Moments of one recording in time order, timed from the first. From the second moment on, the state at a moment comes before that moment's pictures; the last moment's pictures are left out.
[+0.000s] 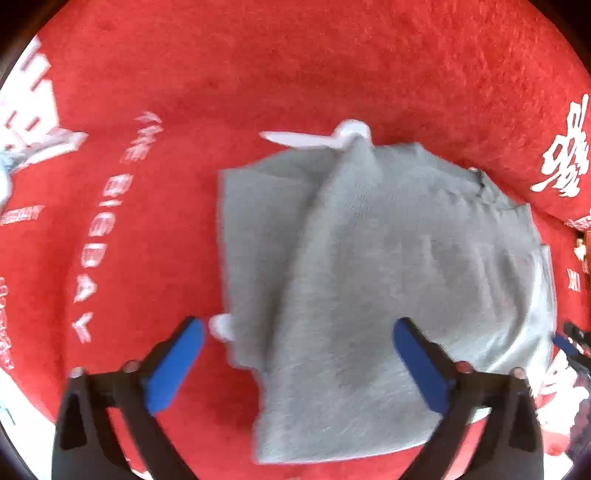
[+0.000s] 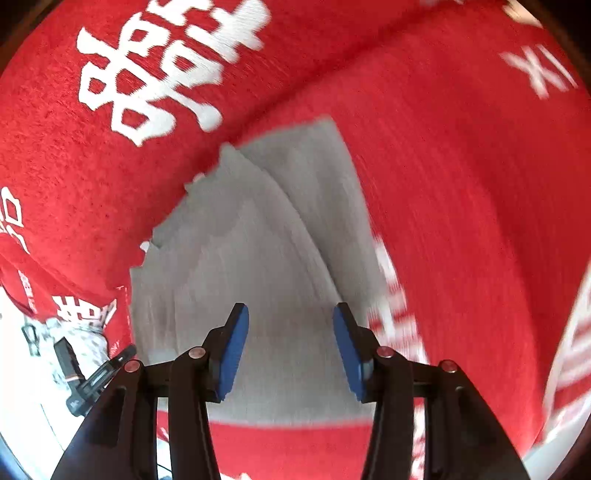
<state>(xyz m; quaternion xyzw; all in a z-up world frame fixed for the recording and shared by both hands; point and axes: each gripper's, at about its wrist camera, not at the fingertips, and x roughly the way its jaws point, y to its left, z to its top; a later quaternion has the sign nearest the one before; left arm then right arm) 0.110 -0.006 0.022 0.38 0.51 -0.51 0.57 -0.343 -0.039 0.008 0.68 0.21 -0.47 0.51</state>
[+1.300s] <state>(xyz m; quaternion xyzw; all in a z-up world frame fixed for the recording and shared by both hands) 0.144 0.095 0.010 0.37 0.58 -0.50 0.53 -0.347 0.034 -0.020 0.72 0.22 -0.50 0.43</state>
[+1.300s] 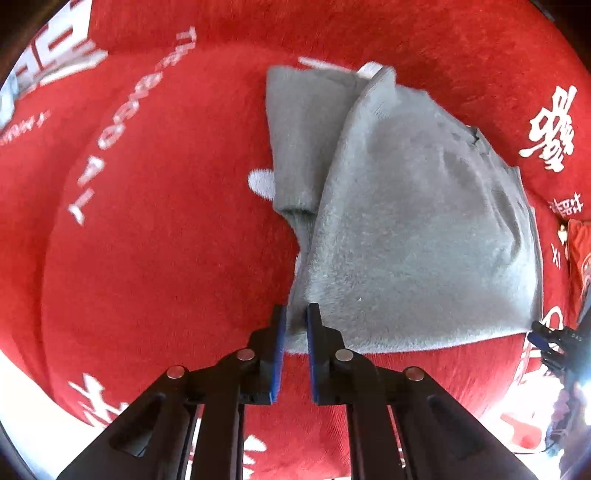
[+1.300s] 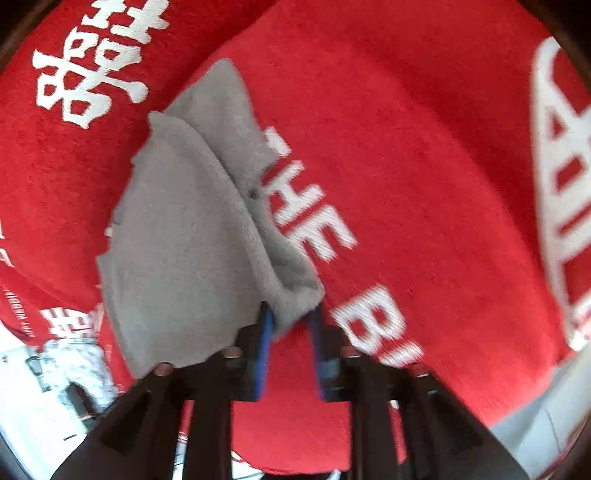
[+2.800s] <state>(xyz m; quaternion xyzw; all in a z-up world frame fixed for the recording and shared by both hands) 0.100 -0.001 0.032 0.41 0.49 -0.51 0.57 -0.290 -0.059 0.011 0.63 0.31 -0.51 0.50</state>
